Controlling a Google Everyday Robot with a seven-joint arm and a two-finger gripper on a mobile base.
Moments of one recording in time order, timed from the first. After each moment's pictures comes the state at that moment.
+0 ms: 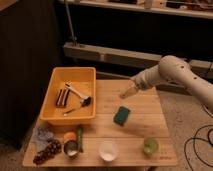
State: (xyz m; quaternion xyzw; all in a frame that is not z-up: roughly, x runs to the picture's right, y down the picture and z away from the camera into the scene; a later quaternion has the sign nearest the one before) arm 0.119 -0.013 0.733 -0.24 -0.23 0.36 0.87
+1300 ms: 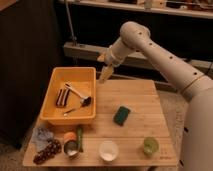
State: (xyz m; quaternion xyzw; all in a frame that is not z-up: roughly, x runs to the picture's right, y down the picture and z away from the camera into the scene) arm -0.021 -0.101 0.725 -0.25 -0.29 0.06 0.92
